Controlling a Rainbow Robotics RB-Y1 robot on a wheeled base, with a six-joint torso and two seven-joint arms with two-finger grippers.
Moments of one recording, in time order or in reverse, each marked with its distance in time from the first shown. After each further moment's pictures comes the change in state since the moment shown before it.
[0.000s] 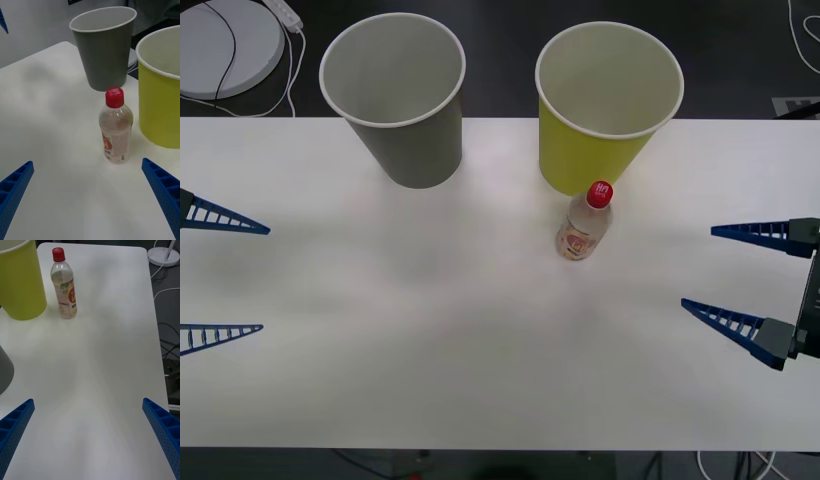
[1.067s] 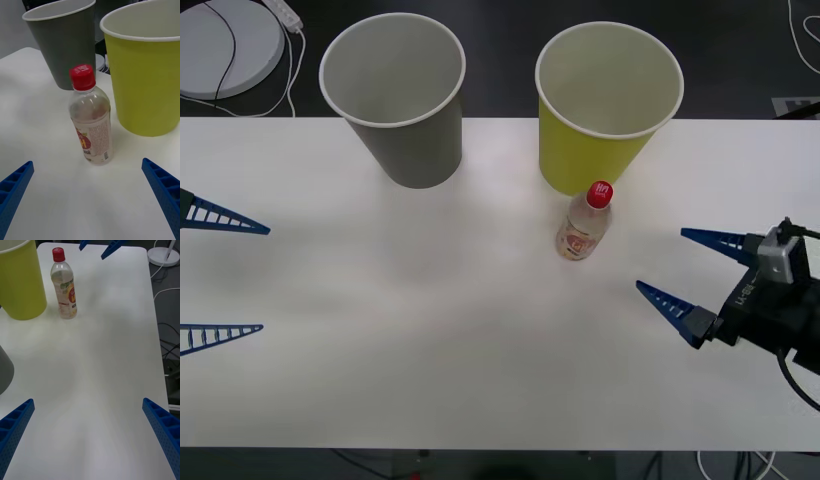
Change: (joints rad) right arm -0.079 0.133 0.258 0.081 0.092 0.312 0.077; left arm 0.000 0.000 0.000 0.000 0.000 0.000 0.000
